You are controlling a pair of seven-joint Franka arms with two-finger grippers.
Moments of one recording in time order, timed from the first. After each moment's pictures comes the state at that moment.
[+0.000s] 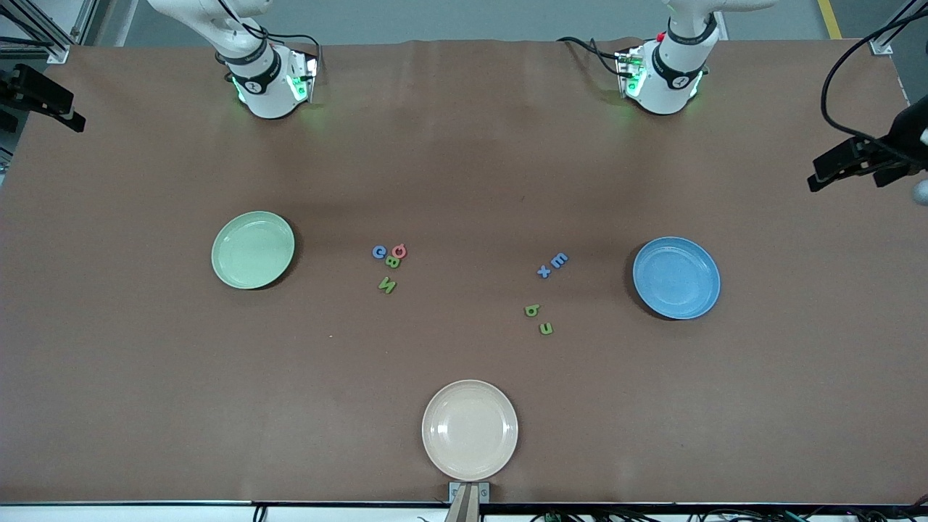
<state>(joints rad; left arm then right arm) -0.05 0.04 0.04 -1.51 -0.02 1.48 -0.08 -0.01 -0.10 -0.05 -1.48 0.03 1.30 -0.02</state>
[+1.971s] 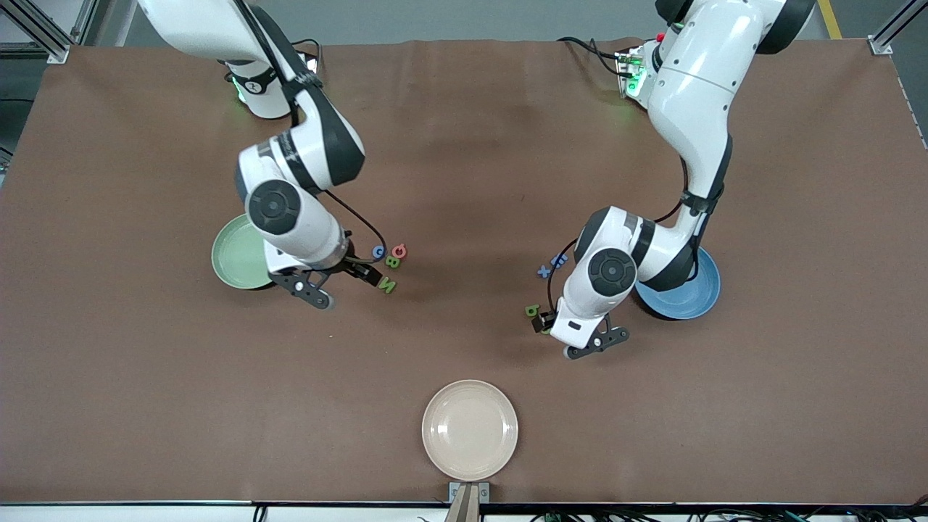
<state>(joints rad) -0.44 0.77 -0.03 -1.51 -0.03 2.29 -0.78 0.51 0.44 -0.04 -1.75 0.10 2.11 0.96</state>
